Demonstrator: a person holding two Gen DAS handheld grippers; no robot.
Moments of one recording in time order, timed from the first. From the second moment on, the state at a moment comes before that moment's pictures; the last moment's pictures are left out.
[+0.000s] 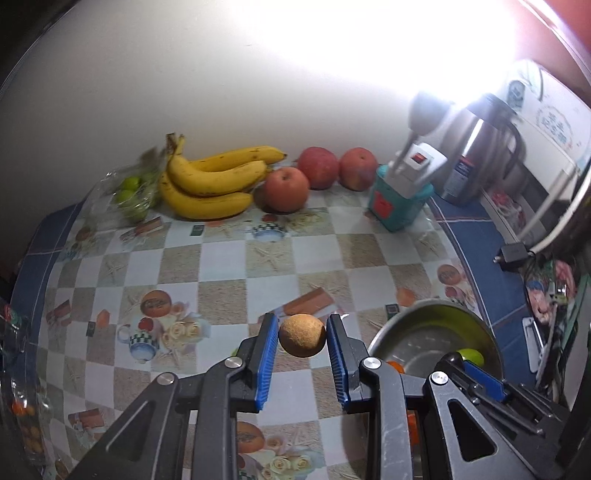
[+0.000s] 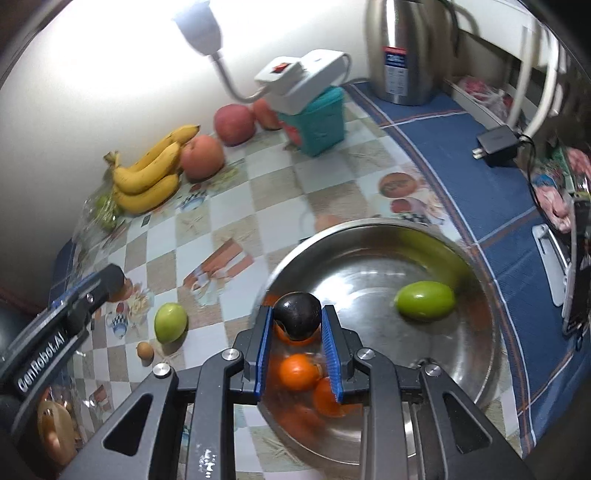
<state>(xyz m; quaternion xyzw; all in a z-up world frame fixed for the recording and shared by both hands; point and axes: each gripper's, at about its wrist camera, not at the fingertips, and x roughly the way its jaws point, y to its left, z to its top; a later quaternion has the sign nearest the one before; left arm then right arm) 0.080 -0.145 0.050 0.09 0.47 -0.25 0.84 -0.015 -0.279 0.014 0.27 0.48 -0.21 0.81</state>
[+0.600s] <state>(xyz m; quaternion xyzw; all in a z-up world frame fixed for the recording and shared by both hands) 0.046 -0.191 0.005 0.13 0.52 -0.32 0.78 -0.046 -0.314 -0.010 0.31 0.49 -0.25 0.77</state>
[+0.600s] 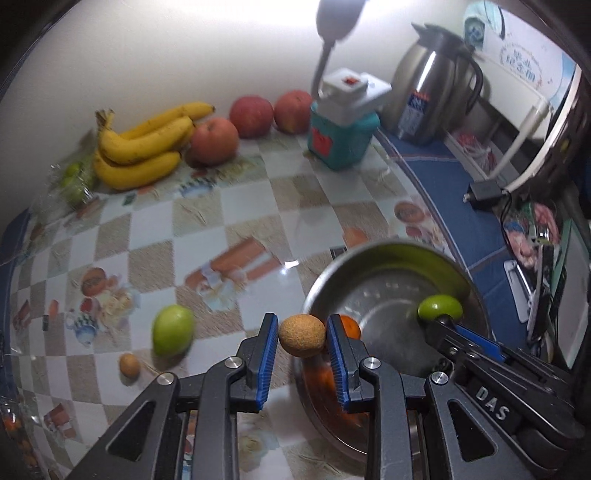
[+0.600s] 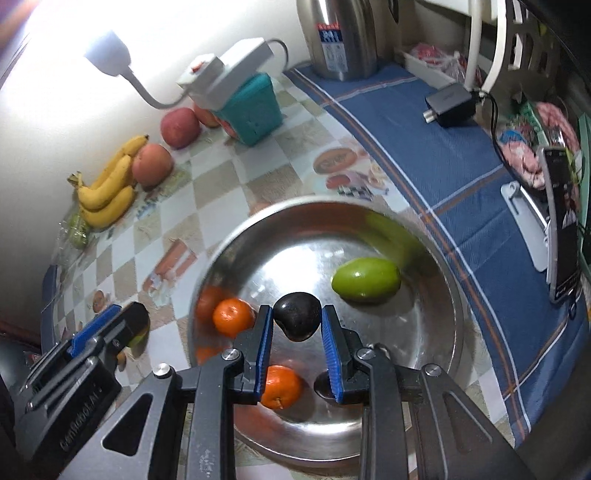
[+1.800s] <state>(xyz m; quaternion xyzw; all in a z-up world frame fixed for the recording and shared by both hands) 0.041 -0.198 -0.031 0.11 0.58 -0.33 0.73 -0.040 -0.316 -0.046 0.32 0.54 -0.26 0.73</state>
